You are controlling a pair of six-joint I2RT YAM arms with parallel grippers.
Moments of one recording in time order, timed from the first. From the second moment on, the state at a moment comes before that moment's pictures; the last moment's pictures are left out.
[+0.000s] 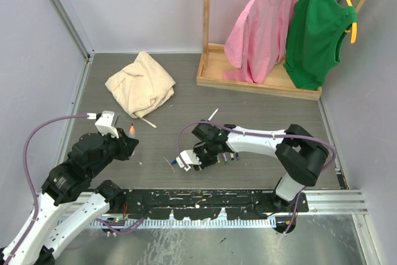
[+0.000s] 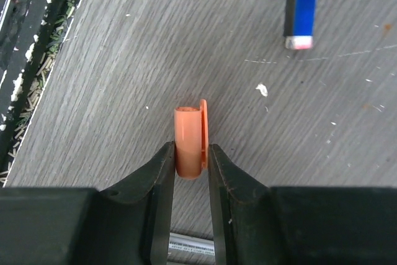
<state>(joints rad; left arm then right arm) -0.61 0.41 0.80 -0.83 -0.16 -0.40 0.95 1.61 0.90 -0.45 -0.45 -1.06</state>
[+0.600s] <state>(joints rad) -0.61 0.41 0.80 -0.83 -0.16 -0.40 0.95 1.55 0.93 -0.48 -0.52 -1.09</state>
